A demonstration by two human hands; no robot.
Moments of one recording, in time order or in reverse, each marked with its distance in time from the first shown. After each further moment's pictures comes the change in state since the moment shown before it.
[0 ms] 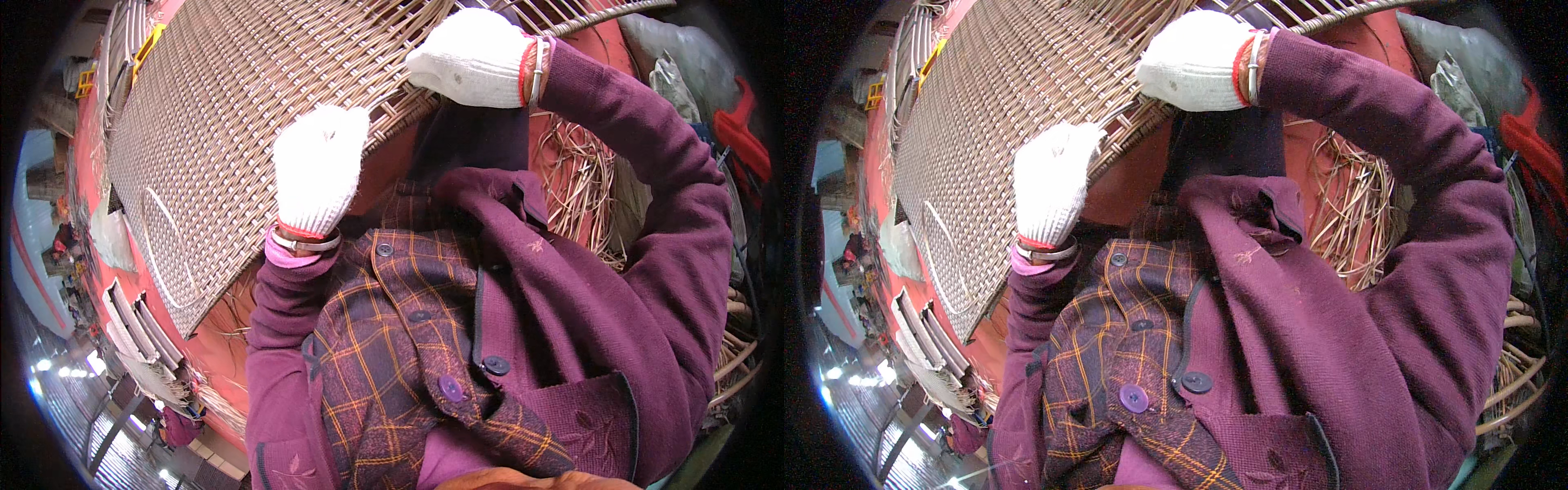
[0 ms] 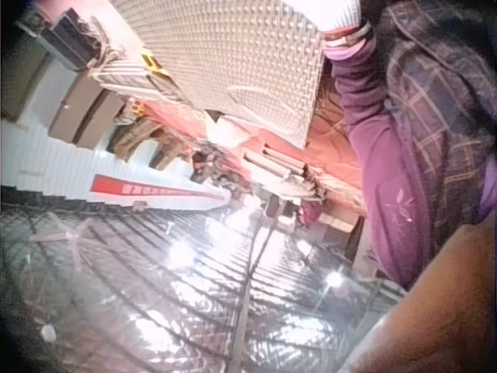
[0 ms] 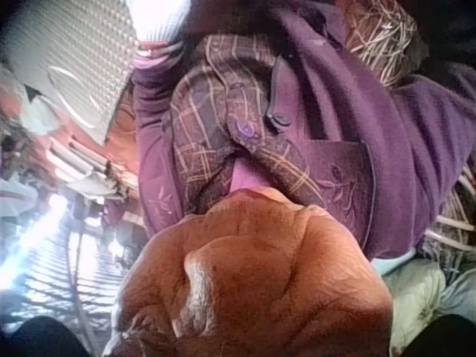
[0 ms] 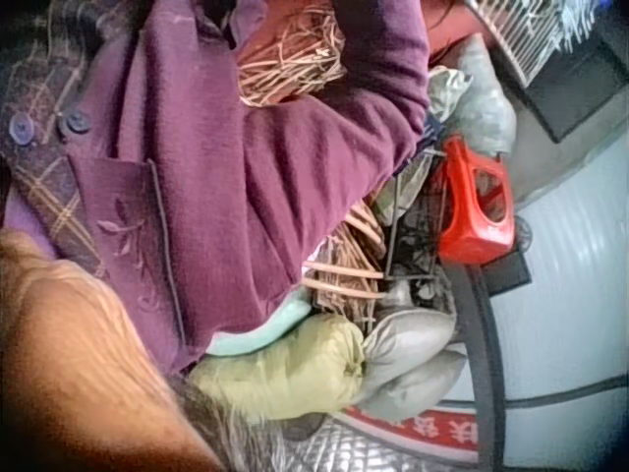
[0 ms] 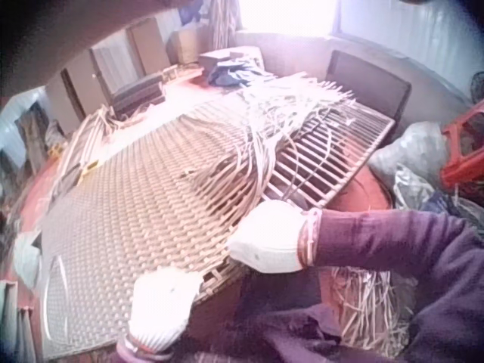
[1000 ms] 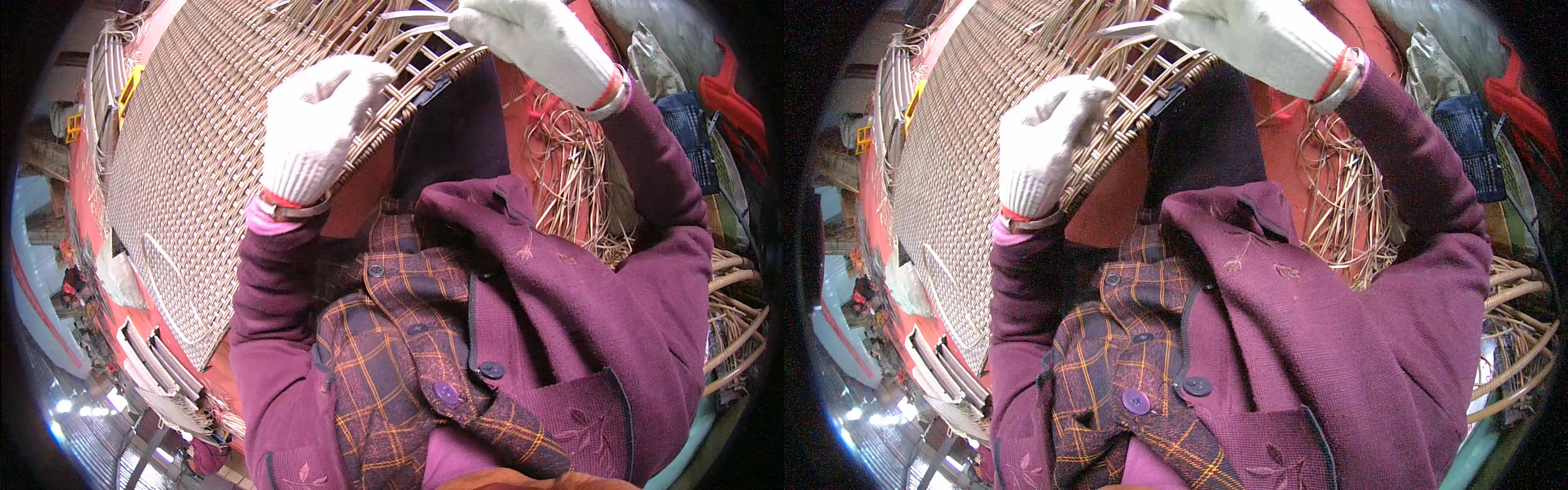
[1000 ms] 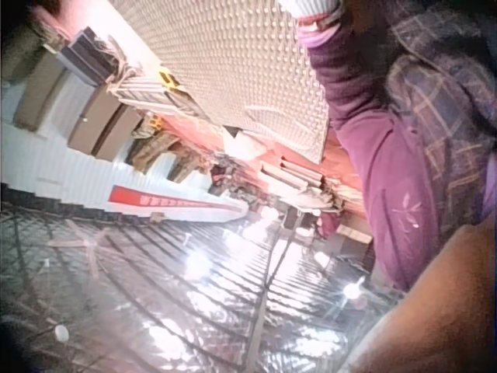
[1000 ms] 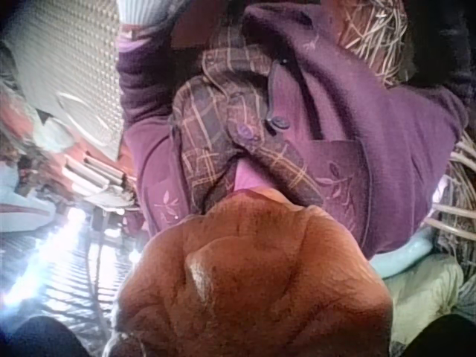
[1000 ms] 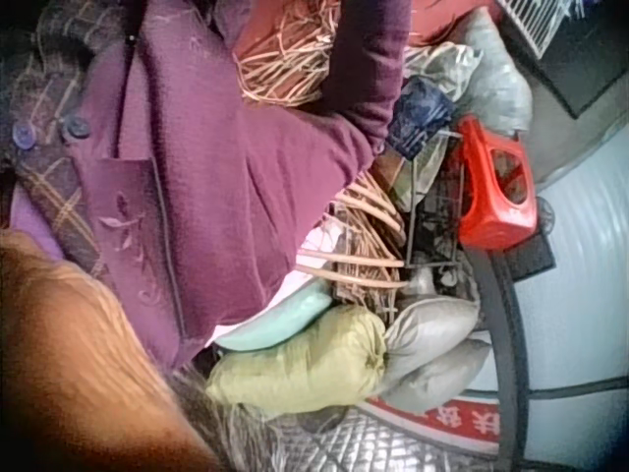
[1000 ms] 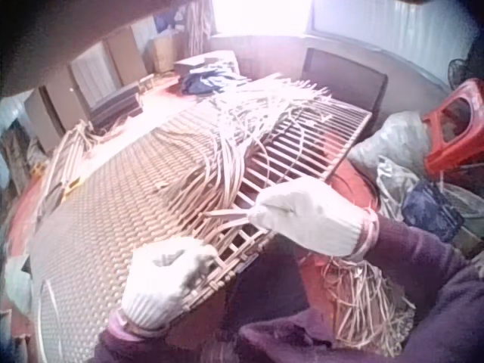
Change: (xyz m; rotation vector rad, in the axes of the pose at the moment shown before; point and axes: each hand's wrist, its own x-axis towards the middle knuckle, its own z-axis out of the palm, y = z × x) left_hand 0.079 0.032 0.019 -0.822 -0.156 -0.324; right_hand -0.074 -0.003 -0.076 0.384 0.283 0.504
